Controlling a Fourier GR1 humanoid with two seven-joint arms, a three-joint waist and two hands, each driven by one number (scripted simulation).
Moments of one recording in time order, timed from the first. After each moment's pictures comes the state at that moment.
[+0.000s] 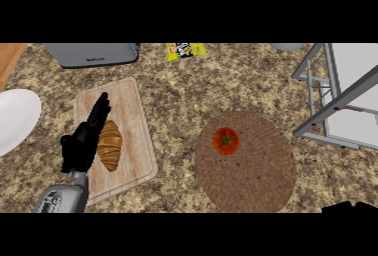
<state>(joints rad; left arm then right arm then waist) -0.14 0.12 -0.01 -1.43 -0.10 0.05 0.01 0.33 -0.89 0.24 -2.08 0.28 0.27 -0.58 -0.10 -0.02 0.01</state>
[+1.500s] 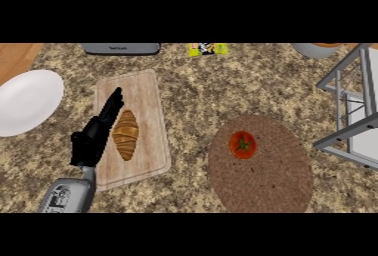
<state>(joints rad) -0.18 0.11 -0.05 -1.44 -0.10 0.00 0.02 0.21 -1.38 -0.63 -1.16 -0.57 0.55 -0.78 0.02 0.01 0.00</state>
